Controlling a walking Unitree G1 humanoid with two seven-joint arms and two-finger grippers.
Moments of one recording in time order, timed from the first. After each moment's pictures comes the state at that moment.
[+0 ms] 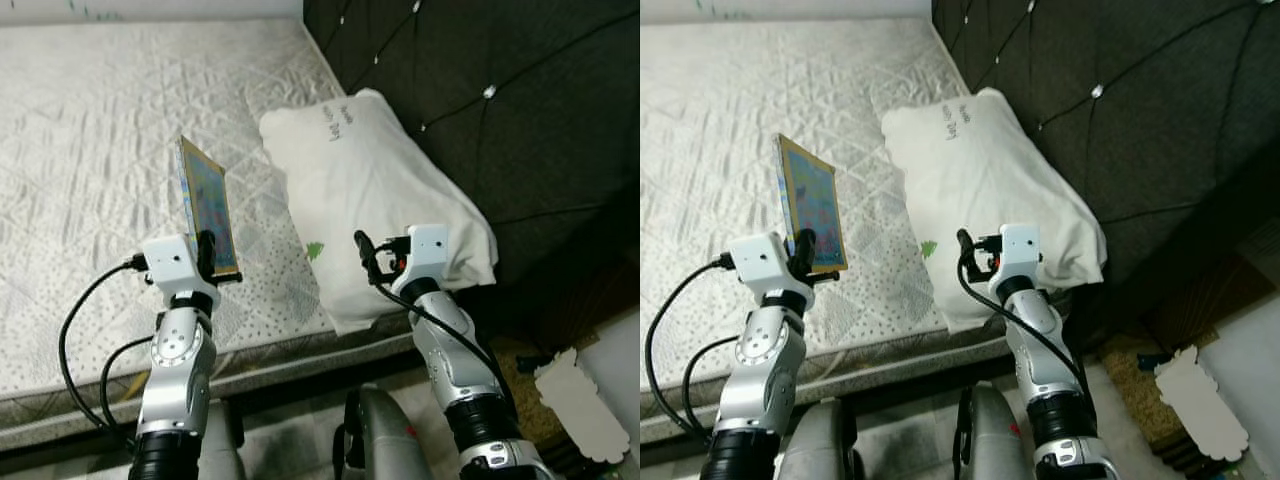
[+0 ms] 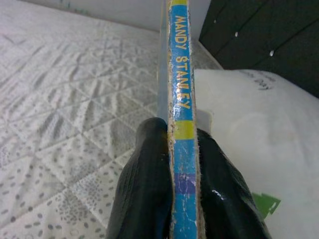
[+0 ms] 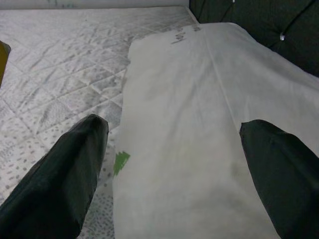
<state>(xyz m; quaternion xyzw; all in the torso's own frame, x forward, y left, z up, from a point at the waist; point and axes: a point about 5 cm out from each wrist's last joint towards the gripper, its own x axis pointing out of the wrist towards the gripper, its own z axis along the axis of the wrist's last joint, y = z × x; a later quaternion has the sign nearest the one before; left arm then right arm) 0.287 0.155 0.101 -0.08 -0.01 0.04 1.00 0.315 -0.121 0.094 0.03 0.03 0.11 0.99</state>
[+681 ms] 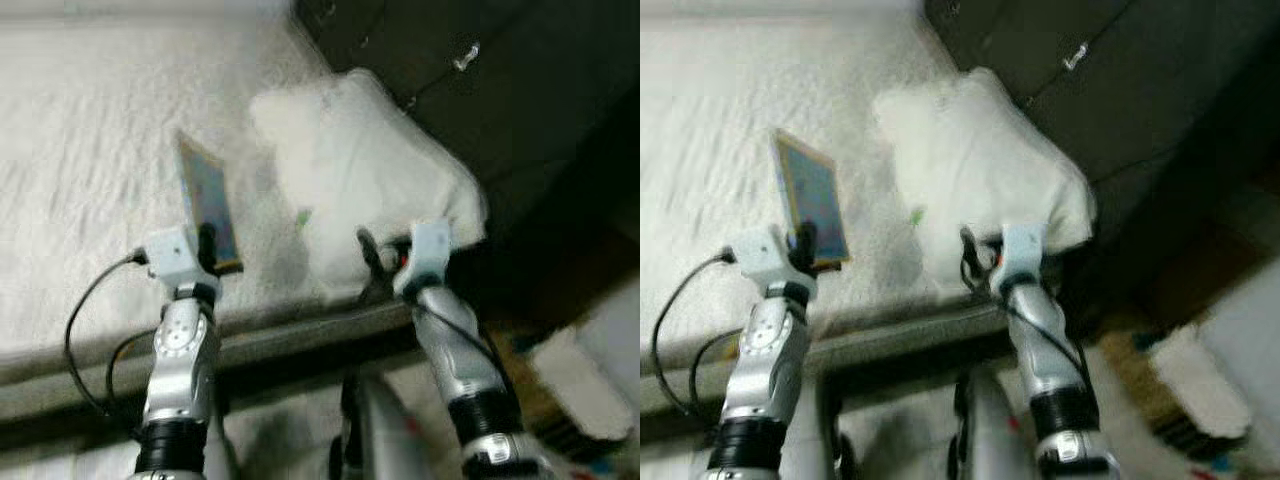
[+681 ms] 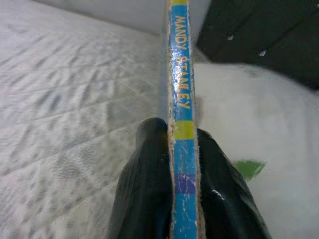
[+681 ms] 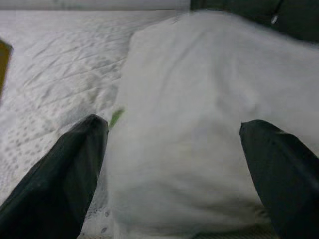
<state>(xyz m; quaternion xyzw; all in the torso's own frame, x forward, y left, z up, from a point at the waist) 0.293 0.152 0.102 -0.11 -0.02 0.05 0.99 0.319 -0.121 0.099 0.02 0.02 0.12 0.99</state>
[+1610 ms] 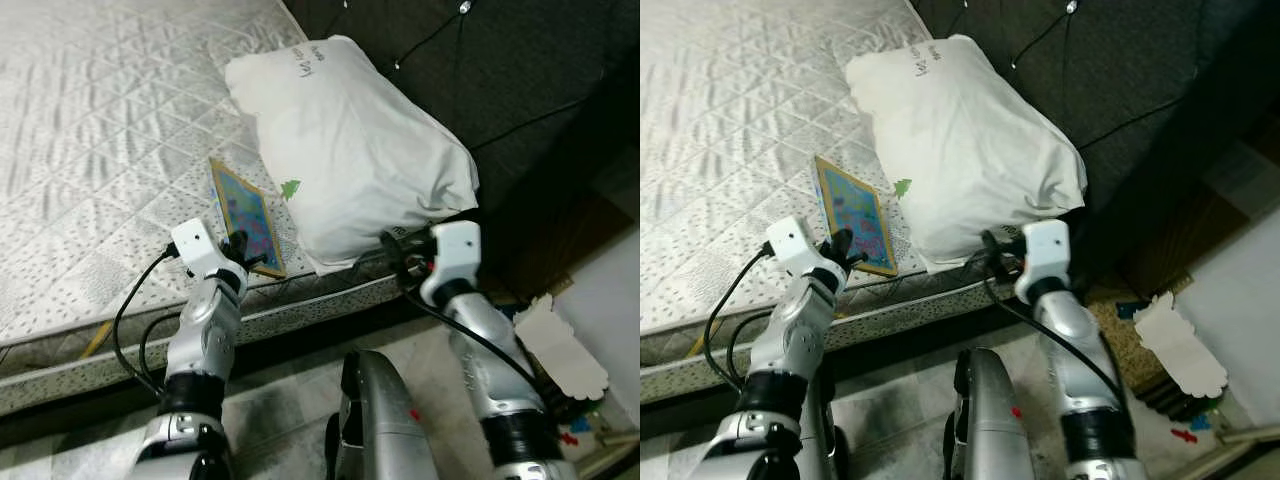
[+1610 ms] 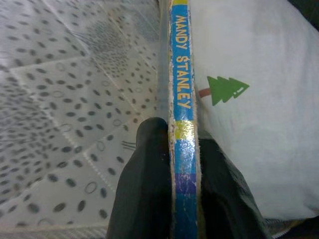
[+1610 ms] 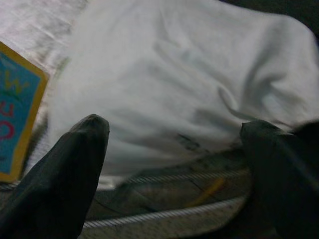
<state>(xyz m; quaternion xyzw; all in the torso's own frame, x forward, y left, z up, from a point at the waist) 0.332 0.128 0.087 -0.25 0.10 0.01 0.96 0.301 -0.162 0.108 -0.03 0.03 0.10 0.99</state>
